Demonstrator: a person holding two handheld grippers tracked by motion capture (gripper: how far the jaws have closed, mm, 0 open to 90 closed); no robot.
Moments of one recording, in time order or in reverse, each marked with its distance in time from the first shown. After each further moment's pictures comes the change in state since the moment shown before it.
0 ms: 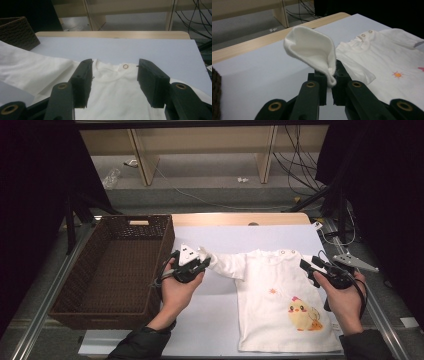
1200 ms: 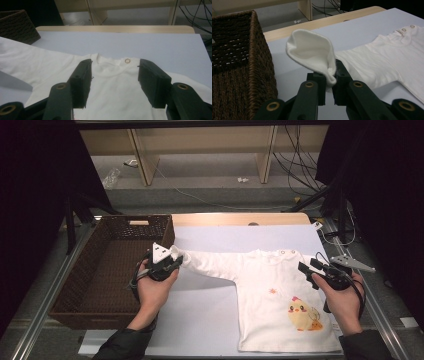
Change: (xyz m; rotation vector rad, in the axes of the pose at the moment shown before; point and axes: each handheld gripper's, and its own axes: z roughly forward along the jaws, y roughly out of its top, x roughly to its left) left arm 0.049 -0.016 -0.027 0.032 0.156 -0.066; right arm 0.000 -0.005 0.004 0.035 0.011 -0.004
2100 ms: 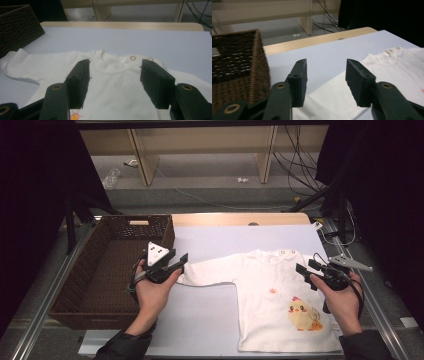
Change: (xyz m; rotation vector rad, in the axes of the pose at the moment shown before) left arm -0.016 0.008 -0.018 -0.109 -0.033 -0.037; right arm 0.002 -0.001 0.002 0.030 0.031 -0.016
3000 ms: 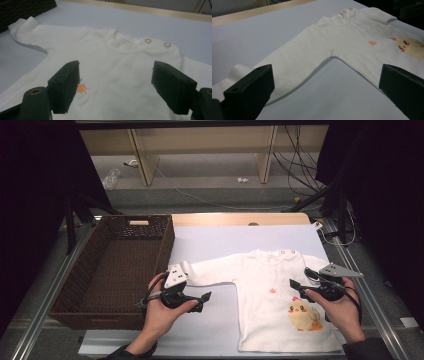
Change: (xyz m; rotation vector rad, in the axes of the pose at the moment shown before) left arm -0.034 -0.046 -0.001 0.156 -0.267 0.082; right arm 0.006 -0.022 -0.002 0.105 0.078 -0.150
